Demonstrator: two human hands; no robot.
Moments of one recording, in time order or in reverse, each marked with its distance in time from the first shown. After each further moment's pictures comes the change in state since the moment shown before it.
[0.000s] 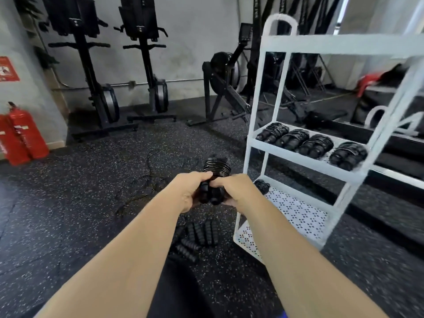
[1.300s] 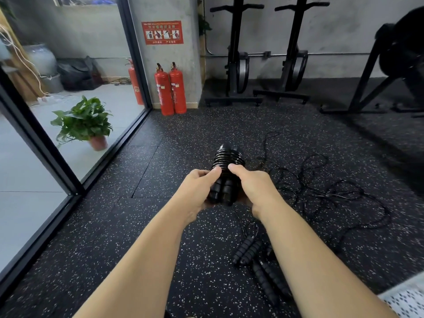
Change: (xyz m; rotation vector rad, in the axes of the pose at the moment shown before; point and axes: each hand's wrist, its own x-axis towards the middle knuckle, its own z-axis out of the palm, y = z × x) left_hand 0.011 -0.046 -0.285 -0.166 0.535 0.086; right_hand 0.054 0.048 0.302 -0.117 -0.507 0.024
